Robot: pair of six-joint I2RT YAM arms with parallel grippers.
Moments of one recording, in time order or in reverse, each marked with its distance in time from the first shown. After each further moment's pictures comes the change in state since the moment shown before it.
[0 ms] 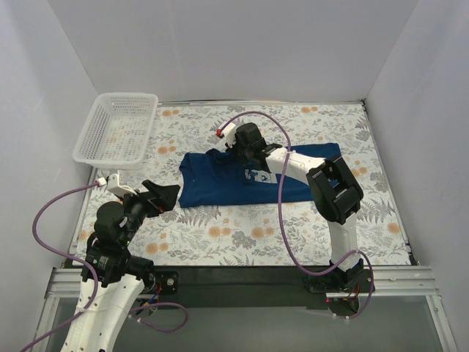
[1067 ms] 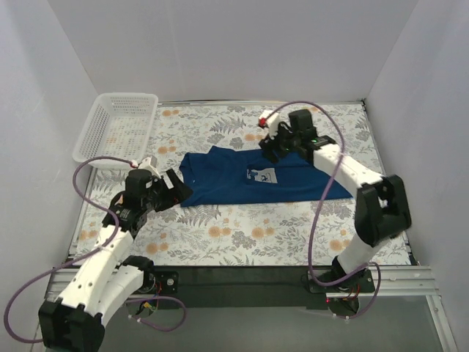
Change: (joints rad) left arm 0.000 0.471 0.024 0.004 0.097 0.006; right arm -0.258 -0.338 -0.168 -0.196 -0.332 -0.130
